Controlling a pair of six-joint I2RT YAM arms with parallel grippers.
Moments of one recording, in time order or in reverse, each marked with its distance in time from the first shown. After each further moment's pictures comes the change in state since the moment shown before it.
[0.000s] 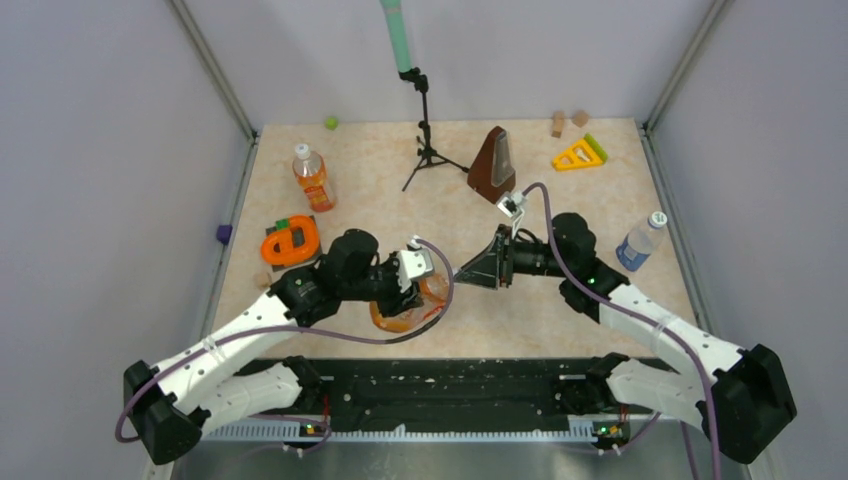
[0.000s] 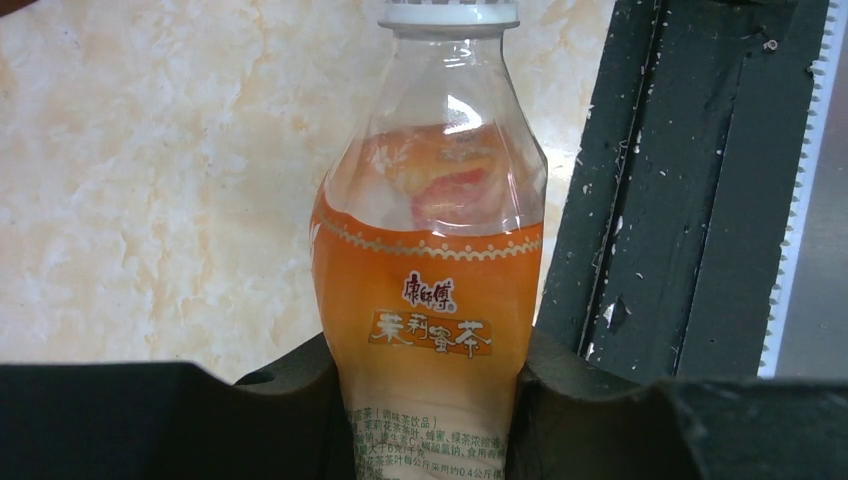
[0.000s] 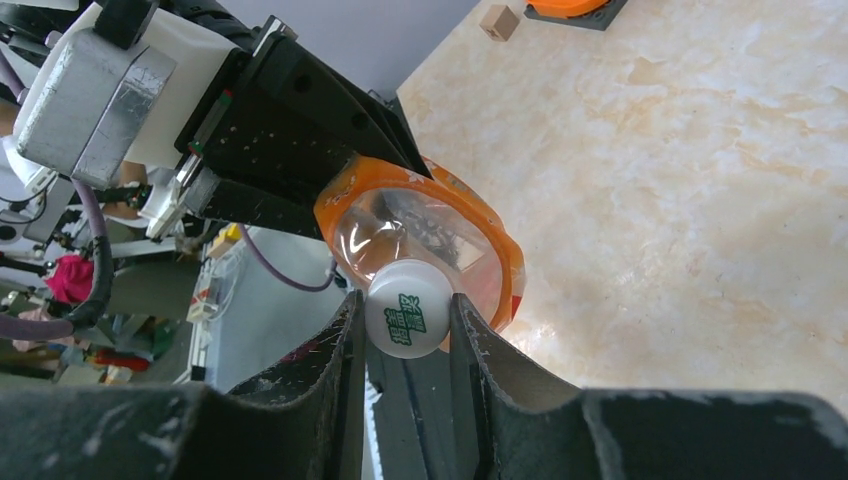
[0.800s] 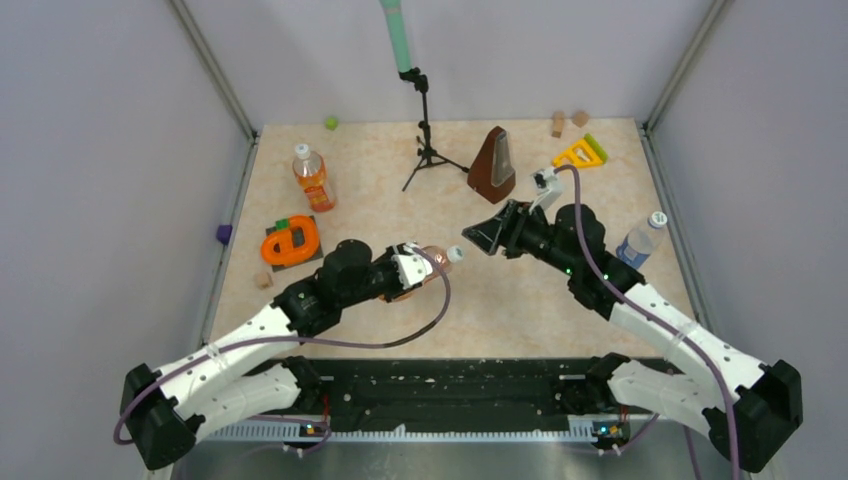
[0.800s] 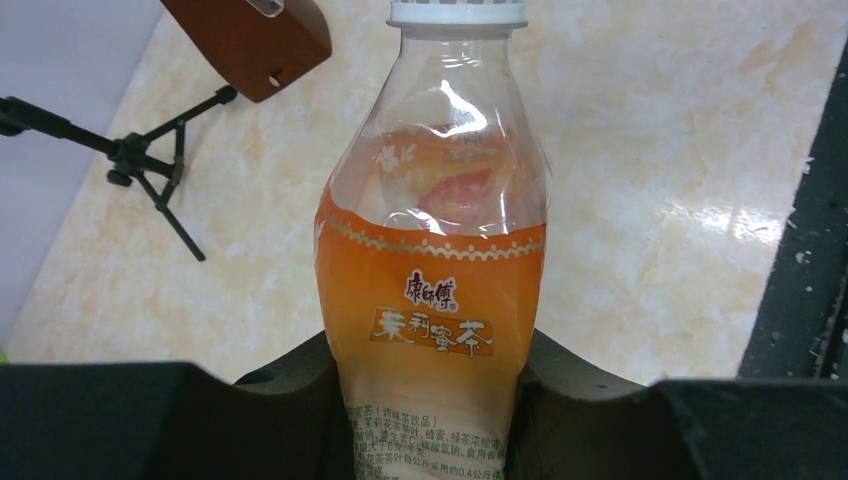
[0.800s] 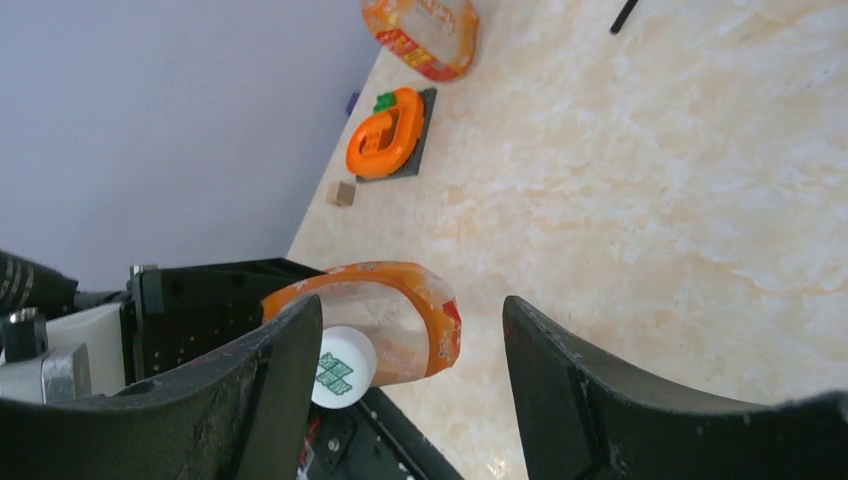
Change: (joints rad) left arm -0.021 -0.058 -0.145 0.307 -0.239 0.148; right arm 0.023 -0.060 0.126 -0.216 0.554 0.112
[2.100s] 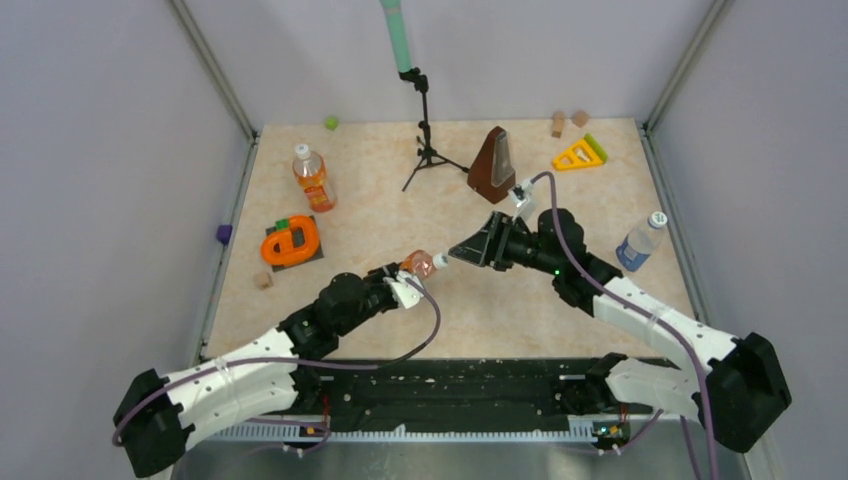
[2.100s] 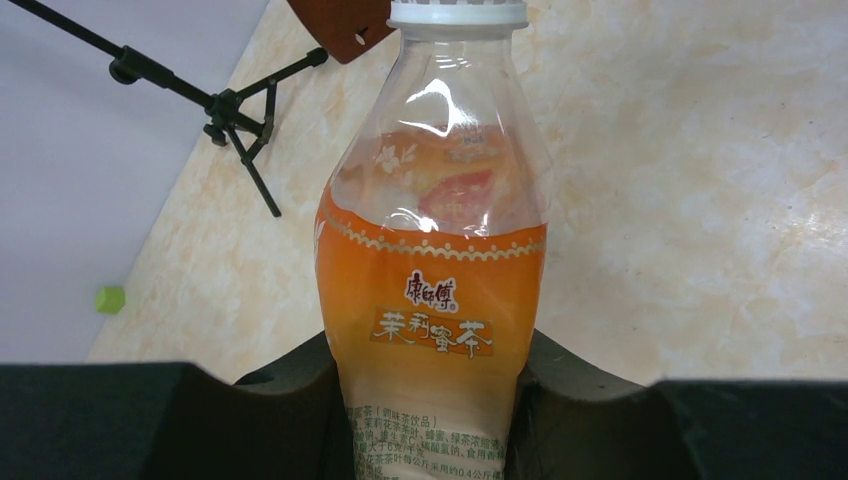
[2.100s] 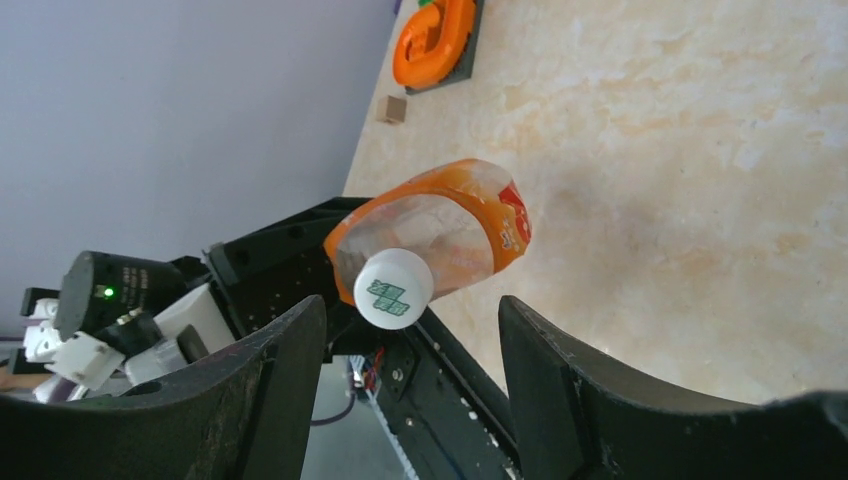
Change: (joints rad) left arm -0.052 -0.117 -0.315 0.336 -0.239 0.111; right arm 0.000 0.085 -0.072 0.113 -0.170 0.176
